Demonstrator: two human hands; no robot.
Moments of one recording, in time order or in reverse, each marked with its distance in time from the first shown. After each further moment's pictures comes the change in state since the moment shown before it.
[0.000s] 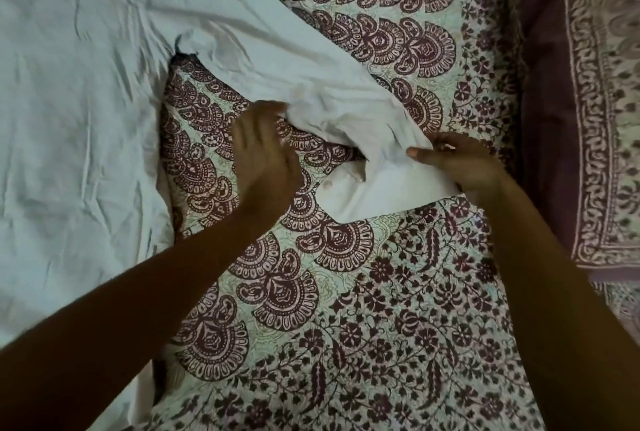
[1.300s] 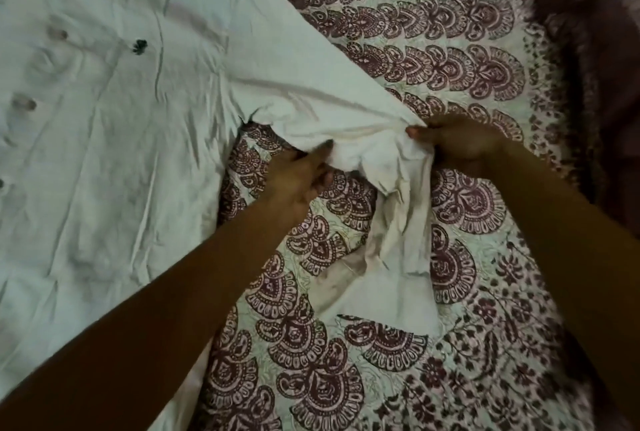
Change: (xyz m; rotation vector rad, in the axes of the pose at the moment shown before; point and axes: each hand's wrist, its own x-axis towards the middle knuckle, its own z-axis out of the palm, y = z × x) left_hand 0.102 -0.033 -0.025 -1.137 -0.170 -1.106; right_hand 0.085 -0.149 0.074 -0.088 -0.387 -0.043
